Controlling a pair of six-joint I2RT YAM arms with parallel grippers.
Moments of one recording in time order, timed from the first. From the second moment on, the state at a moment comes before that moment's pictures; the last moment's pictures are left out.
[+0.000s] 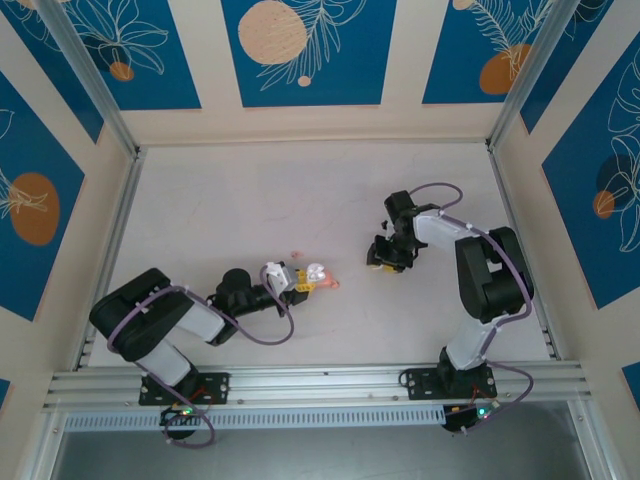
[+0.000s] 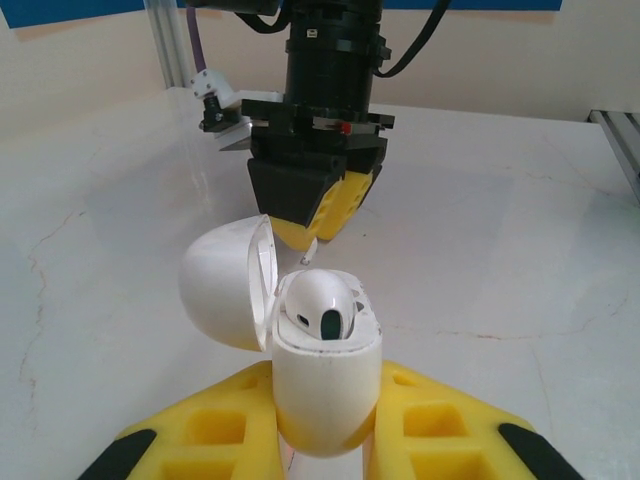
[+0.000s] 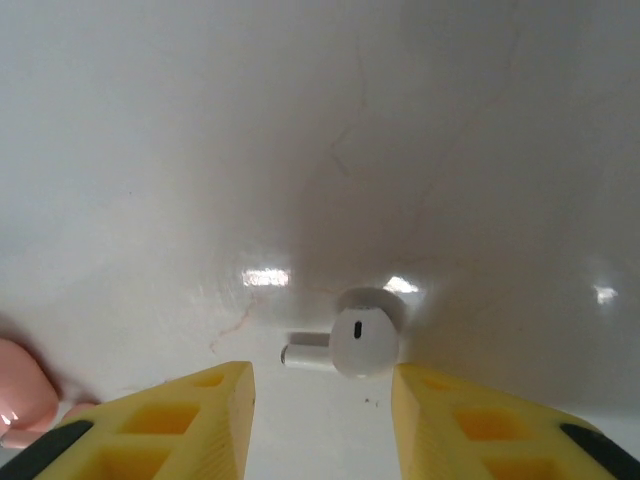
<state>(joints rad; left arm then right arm) -0.72 1.58 0.22 1.21 0.43 0.10 0.29 1.76 1.06 -0.73 -0.29 0.46</state>
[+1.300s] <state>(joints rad) -0.72 1.43 0.22 0.97 0.41 0.17 0.39 1.87 1.35 -1.03 -0.12 0.42</state>
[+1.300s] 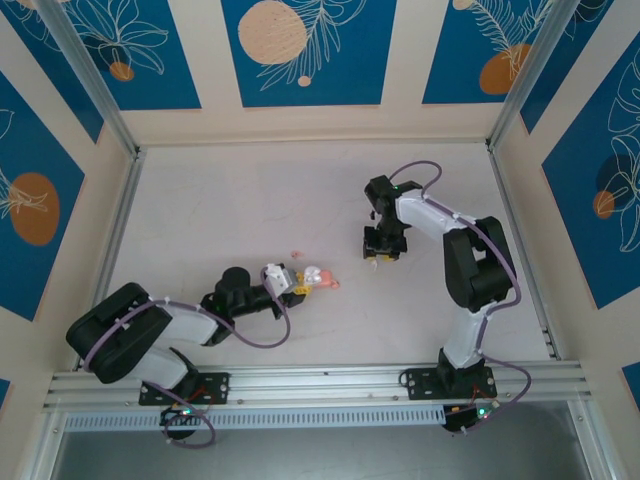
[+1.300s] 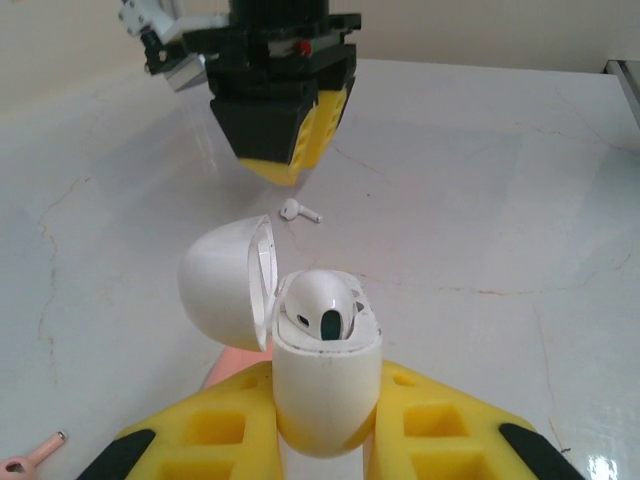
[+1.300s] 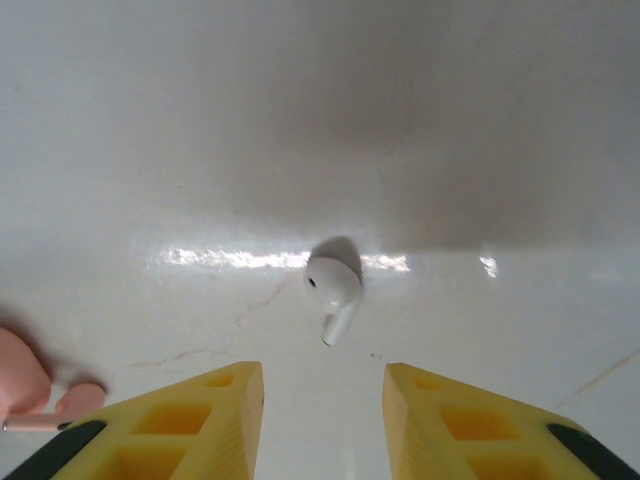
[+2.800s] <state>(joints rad) -0.72 1.36 0.22 0.82 0.38 0.19 0.43 1.98 1.37 -0.99 -0.05 0.39</state>
